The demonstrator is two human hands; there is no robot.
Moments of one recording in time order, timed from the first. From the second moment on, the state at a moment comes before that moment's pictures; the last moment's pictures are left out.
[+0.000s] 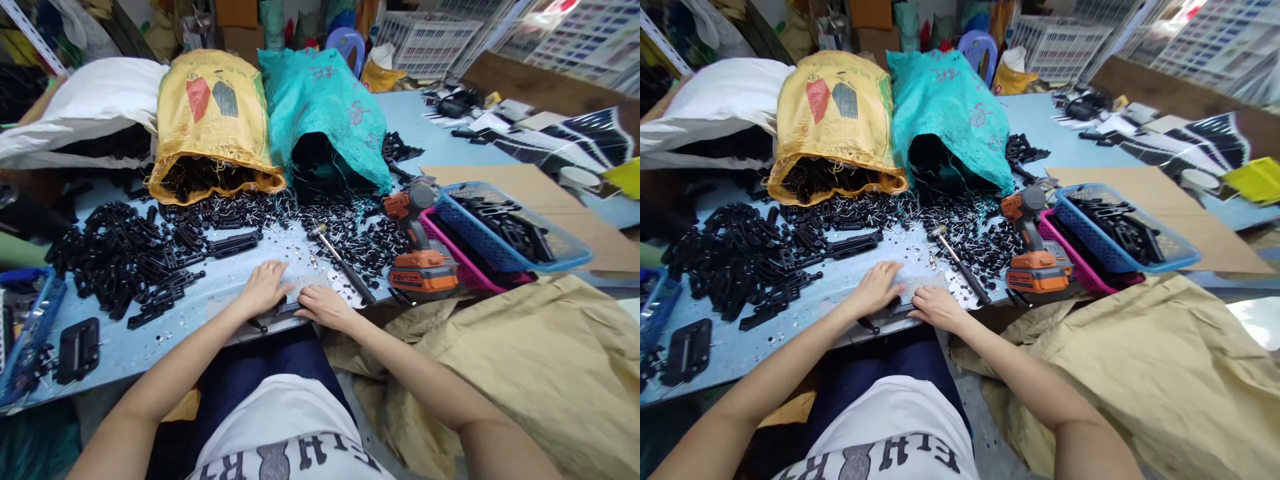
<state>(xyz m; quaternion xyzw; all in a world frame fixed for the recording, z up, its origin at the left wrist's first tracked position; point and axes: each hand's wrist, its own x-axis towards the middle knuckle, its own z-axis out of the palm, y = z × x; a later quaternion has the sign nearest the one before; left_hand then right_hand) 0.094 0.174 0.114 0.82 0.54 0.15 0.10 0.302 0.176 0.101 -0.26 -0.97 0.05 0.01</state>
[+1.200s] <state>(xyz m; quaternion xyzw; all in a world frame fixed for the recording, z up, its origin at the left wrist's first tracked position) 0.029 0.079 0.111 0.73 0.64 0.22 0.02 0.274 0.290 0.141 -0.43 -0.83 0.16 0.32</state>
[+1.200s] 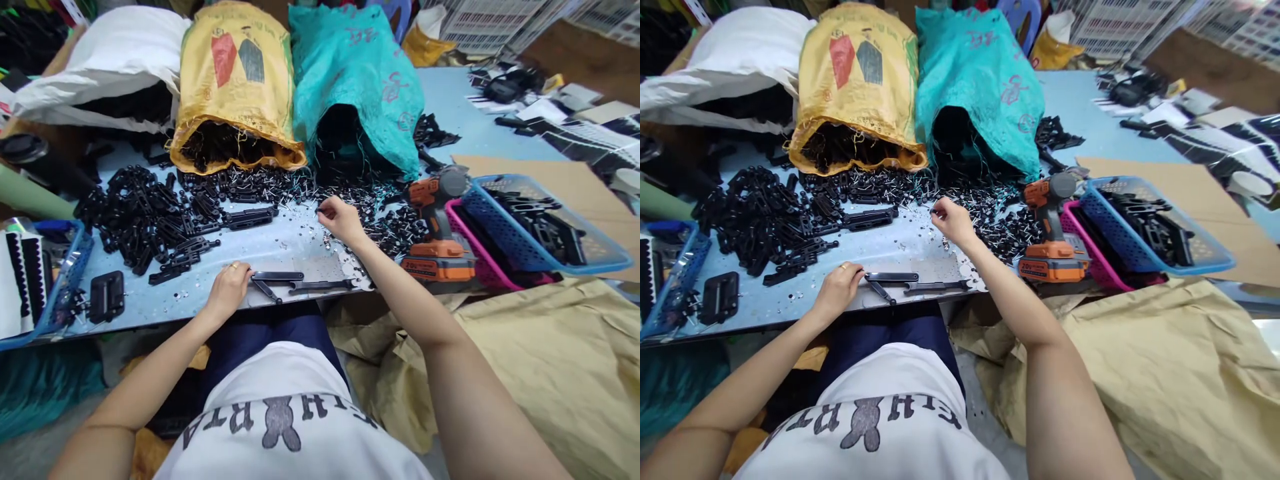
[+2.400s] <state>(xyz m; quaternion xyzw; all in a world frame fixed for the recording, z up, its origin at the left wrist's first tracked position) 0.105 0.106 0.085 0.81 0.56 0.14 0.09 0.312 0.168 0.066 -0.23 -0.95 0.08 0.19</state>
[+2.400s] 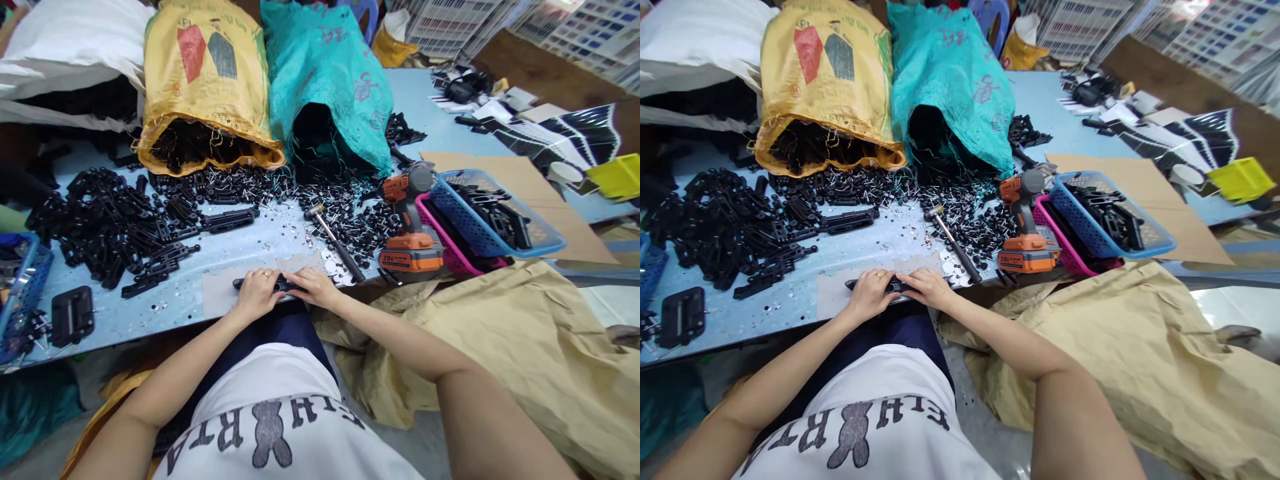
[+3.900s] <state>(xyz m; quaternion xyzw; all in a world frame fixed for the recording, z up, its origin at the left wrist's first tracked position) 0.074 0.075 0.141 0.83 0.49 0.27 0.07 0.311 0.162 0.157 -0.13 -0.96 0.13 0.21</state>
